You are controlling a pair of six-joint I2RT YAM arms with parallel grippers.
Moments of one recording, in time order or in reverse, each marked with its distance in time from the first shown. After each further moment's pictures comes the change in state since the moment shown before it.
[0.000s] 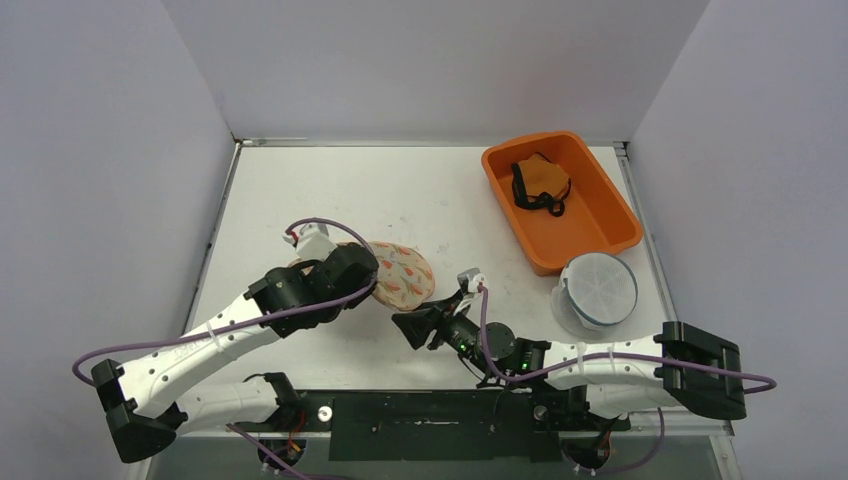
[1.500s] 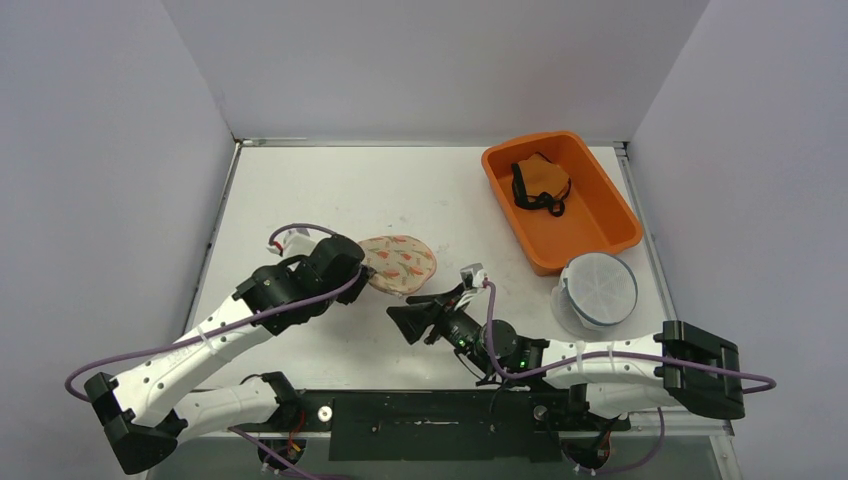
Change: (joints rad) left arm 0.090 -0.029 0.002 0.011 0.086 -0.216; right arm -0.003 0.008 0.032 0.049 0.006 0.037
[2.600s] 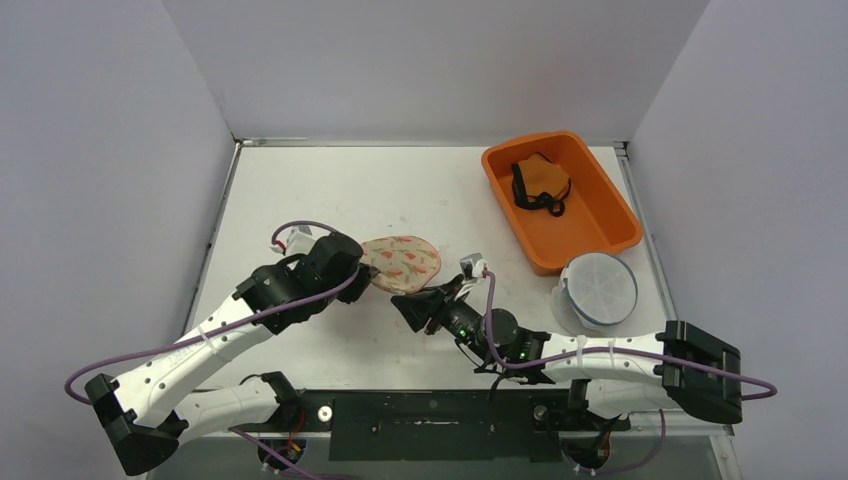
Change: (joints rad) left arm 0.027 0.000 -0.014 0.035 0.069 0.005; right arm -0.071 0.011 0.030 -0.020 -0.085 -0.023
